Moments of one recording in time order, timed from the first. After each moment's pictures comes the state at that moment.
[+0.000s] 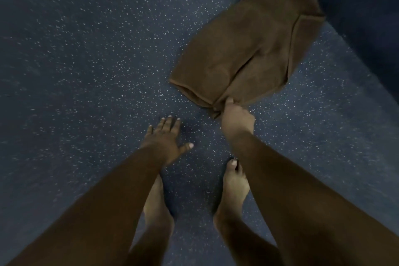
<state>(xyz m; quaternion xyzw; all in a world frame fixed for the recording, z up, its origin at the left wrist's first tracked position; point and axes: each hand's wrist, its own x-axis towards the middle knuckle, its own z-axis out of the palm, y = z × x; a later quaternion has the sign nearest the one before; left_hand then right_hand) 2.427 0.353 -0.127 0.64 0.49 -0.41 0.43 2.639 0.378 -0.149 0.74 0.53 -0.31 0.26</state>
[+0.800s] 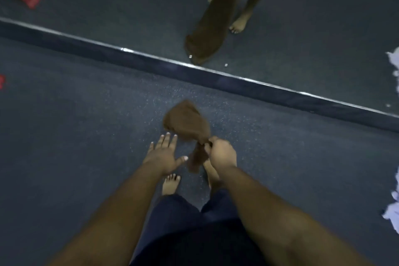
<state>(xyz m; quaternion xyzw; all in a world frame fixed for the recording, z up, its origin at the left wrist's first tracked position) 2.488 0.380 0.468 0.80 0.37 -0.36 0.30 2.667 0.264 0.472 0.87 0.34 -0.36 -0.04</state>
